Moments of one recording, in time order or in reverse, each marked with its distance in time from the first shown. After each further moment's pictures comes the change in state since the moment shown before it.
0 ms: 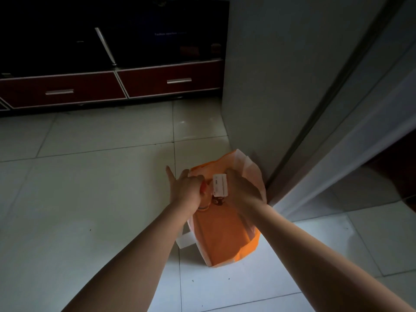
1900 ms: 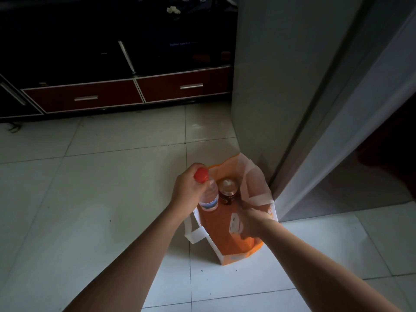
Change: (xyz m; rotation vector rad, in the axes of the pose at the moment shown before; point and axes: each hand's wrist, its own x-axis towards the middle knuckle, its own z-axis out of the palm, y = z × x) left_hand -0.049 0.001 -0.036 -0.932 0.235 -0.080; right_hand -0.067 0.004 0.008 -0.166 -0.498 0.152
